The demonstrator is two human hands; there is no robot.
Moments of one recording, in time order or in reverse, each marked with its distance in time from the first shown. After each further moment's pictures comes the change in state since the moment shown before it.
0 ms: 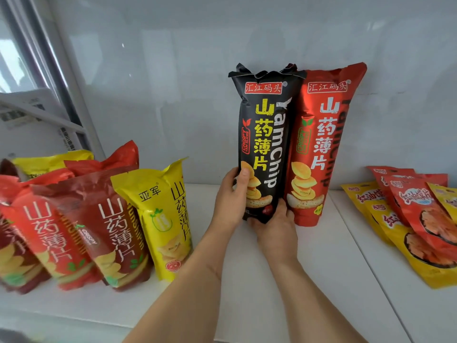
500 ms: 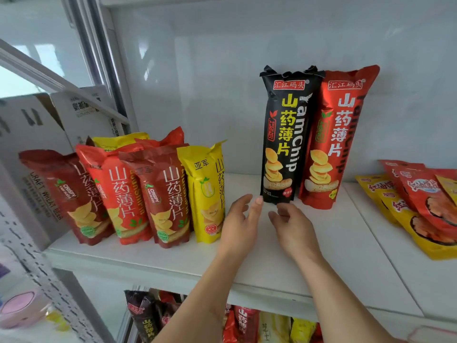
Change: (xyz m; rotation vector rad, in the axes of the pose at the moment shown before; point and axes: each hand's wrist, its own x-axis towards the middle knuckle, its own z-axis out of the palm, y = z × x) left_hand -0.107 -0.022 -0.051 0.167 0.019 -0.020; right_hand -0.067 -0.014 -0.030 0.038 -0.205 -0.086
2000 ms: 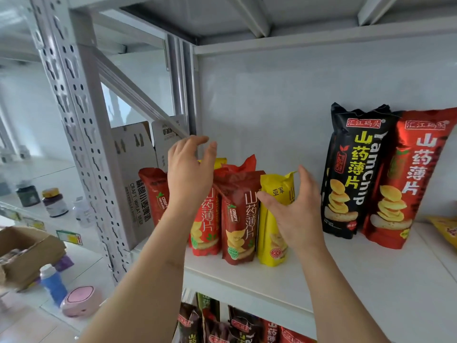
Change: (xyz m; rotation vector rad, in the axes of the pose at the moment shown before) left_hand 0.028 0.100 -0.239 0.430 0.608 0.382; right_hand -0.029 -0.165 0.048 0.176 0.146 -0.361
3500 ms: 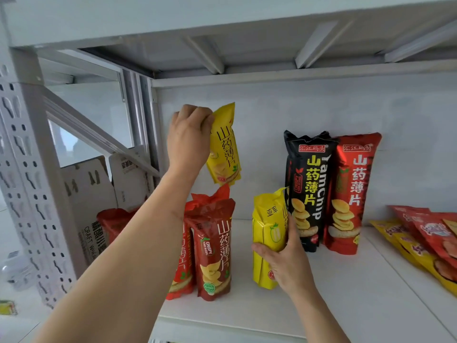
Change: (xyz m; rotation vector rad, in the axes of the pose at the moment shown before) left_hand 0.102 0.063 0.048 -0.035 0.089 0.441; right_hand -0.017 0.057 -0.011 0.195 -0.010 0.147
